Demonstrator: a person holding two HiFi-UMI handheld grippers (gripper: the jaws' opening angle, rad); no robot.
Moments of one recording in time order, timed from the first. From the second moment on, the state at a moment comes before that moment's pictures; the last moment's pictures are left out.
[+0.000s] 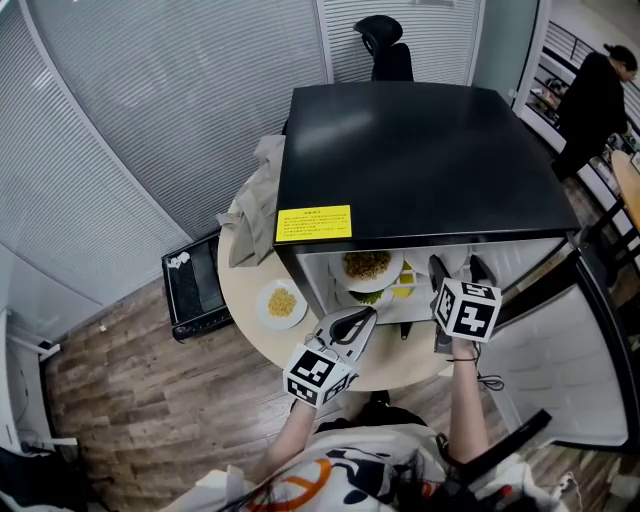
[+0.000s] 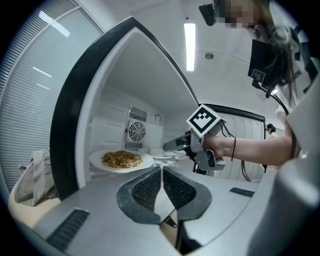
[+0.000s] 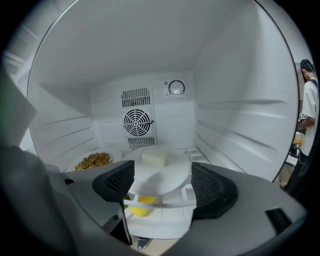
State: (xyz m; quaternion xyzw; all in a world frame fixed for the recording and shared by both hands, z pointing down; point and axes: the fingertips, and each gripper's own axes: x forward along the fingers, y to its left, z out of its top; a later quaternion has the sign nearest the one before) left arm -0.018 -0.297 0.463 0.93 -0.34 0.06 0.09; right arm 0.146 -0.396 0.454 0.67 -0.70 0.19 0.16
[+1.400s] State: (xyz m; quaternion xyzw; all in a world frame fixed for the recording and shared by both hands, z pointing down) left arm -0.051 -0.188 0.451 0.94 -0.32 0.06 0.07; right arm 0.074 -0.244 0.438 0.65 -0.73 0.22 0.06
